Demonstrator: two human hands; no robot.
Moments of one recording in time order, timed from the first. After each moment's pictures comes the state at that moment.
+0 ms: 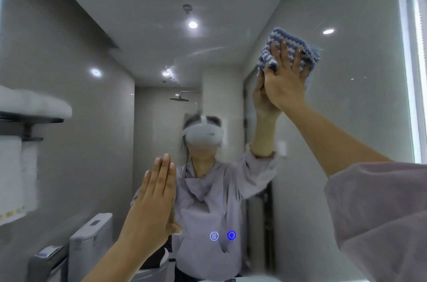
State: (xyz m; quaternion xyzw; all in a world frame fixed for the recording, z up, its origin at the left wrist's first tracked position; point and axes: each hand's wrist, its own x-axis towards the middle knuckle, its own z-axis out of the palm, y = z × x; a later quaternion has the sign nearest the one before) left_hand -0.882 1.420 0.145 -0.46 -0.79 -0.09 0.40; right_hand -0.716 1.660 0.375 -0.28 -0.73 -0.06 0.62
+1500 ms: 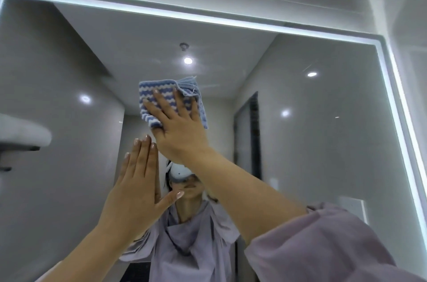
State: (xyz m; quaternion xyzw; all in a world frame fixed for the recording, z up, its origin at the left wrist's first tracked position) left_hand -0.917 1.447 0.234 -0.44 -0.69 -0.26 0.52; right_hand -0.844 1.531 0.350 -0.06 -0.82 -0.26 0.50
